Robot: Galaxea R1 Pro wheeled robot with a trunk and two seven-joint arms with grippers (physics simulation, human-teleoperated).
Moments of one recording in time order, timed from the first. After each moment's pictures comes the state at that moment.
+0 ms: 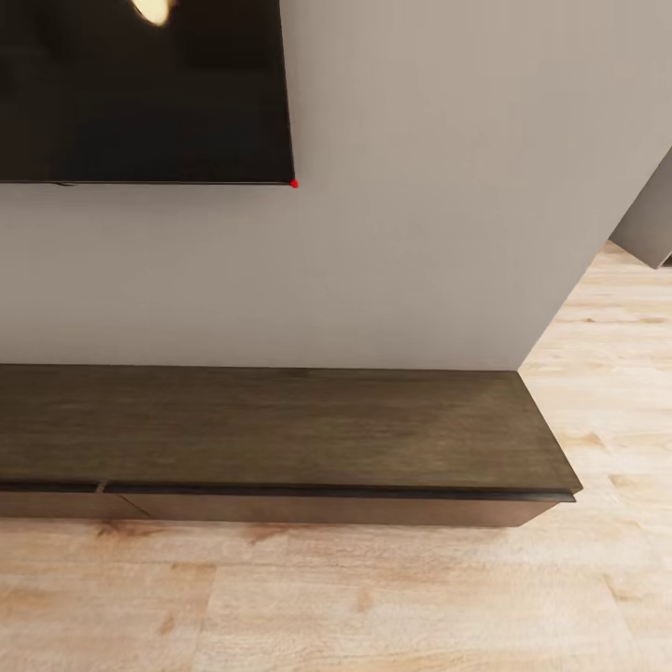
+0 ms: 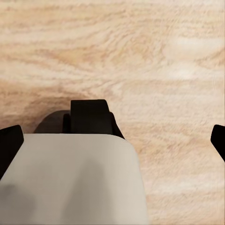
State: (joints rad) left arm -0.43 0.09 -1.83 -0.16 2.03 0.01 0.15; right arm -0.34 0.02 0.84 -0.01 -0.79 -0.17 -0.22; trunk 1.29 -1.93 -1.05
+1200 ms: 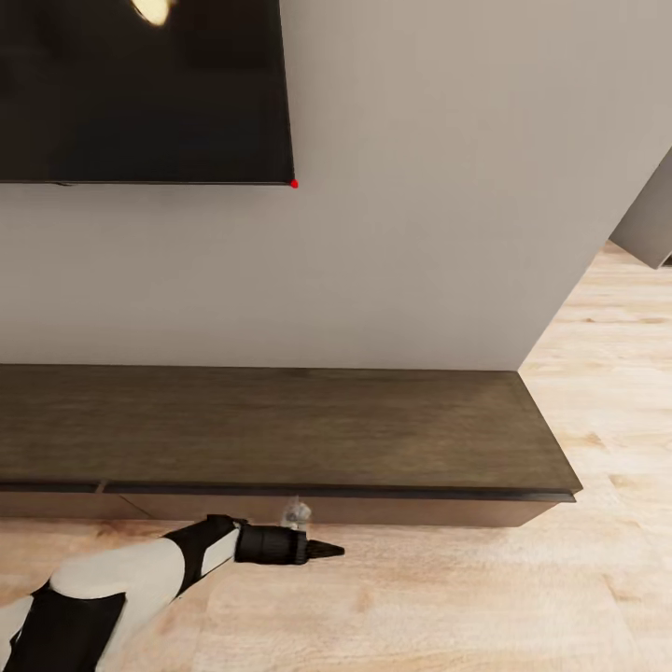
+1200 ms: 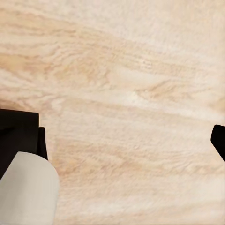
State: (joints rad) left arm -0.91 0.02 -1.87 -0.17 1.83 0.25 -1.08; right arm -0.34 -0.01 0.98 -0.02 -0.68 -0.17 -0.41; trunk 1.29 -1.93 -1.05
